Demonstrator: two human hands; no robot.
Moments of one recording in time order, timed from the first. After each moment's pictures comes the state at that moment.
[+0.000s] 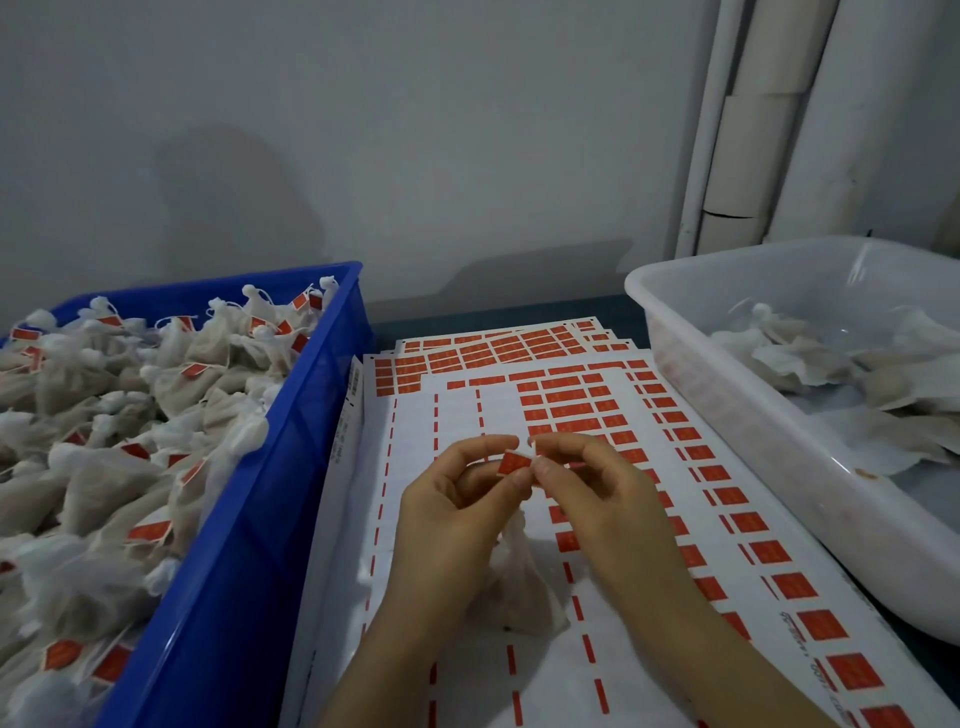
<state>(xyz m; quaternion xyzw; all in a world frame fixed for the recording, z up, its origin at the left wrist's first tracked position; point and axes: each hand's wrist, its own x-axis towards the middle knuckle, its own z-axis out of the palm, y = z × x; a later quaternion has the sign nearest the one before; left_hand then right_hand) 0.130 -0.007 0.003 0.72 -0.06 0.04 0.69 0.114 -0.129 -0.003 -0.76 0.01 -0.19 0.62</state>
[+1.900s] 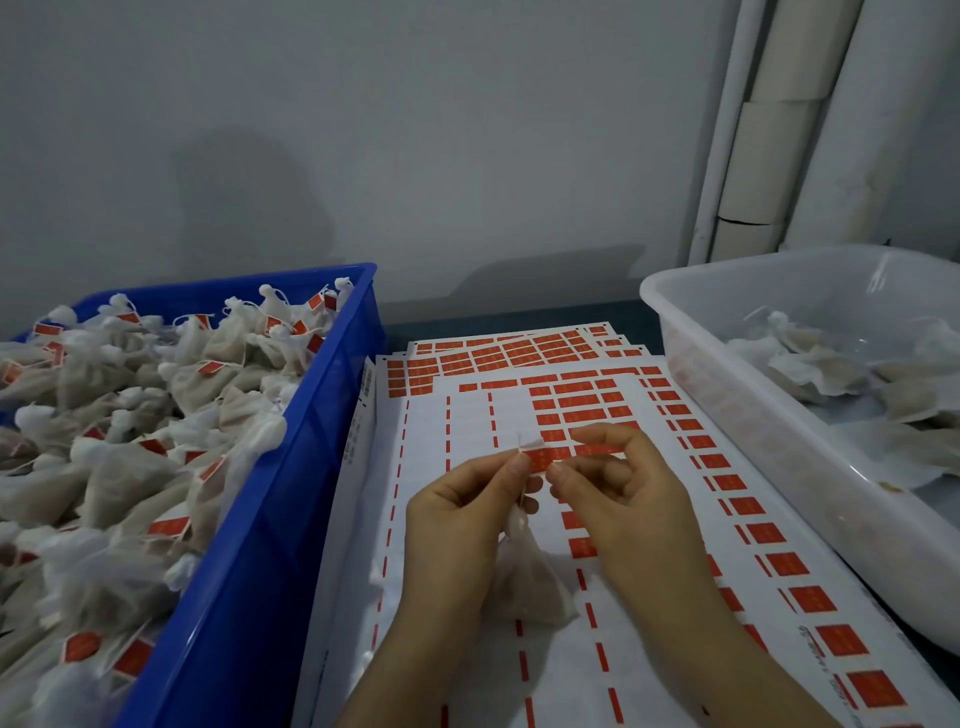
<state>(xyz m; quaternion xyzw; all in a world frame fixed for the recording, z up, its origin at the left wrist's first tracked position) 0.126 -0.010 0.008 0.68 -0.01 0.04 0.73 0.111 -0.128 0.003 -0.73 0.04 -0.19 0.65</state>
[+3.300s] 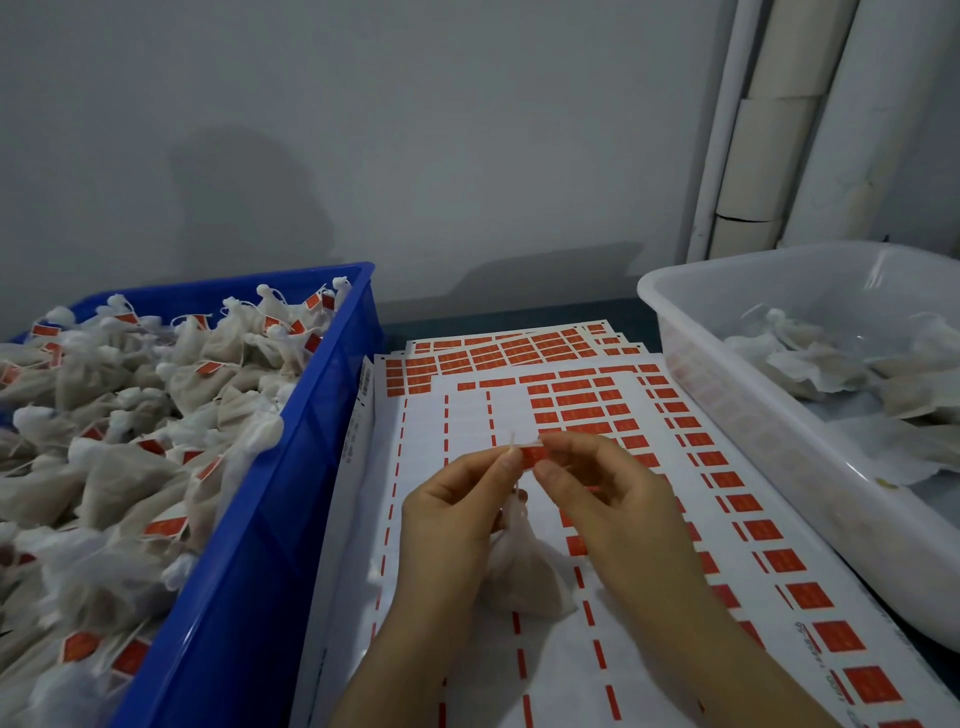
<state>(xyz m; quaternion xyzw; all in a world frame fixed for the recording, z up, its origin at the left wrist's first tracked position) 0.130 -0.008 0.004 0.67 0.01 0.04 0.74 0.110 -0.125 0.007 -0.77 0.01 -0.17 0.62</state>
